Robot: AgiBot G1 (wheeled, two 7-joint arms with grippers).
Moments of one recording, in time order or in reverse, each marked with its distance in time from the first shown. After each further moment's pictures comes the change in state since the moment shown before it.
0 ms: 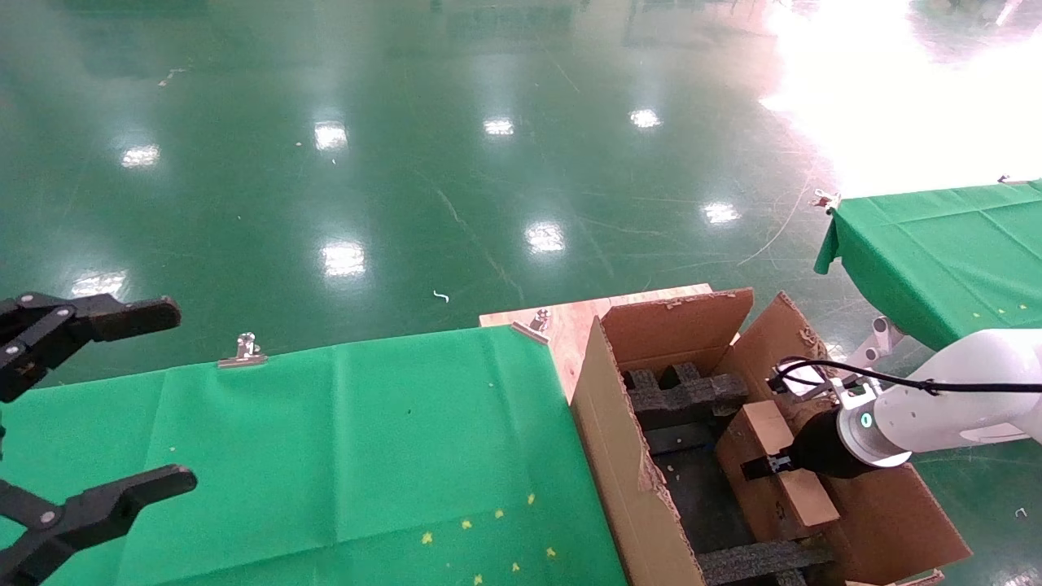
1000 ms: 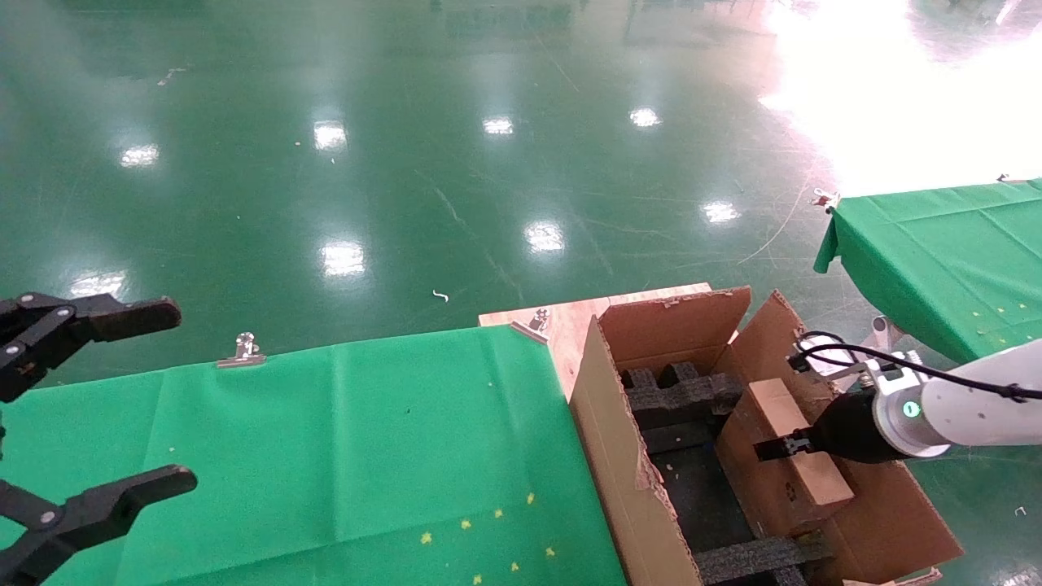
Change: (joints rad) left arm 0.000 0.000 0.000 0.000 0.000 0.000 0.000; right arm 0.157 0.185 -0.023 0.312 -0.143 0.041 0.108
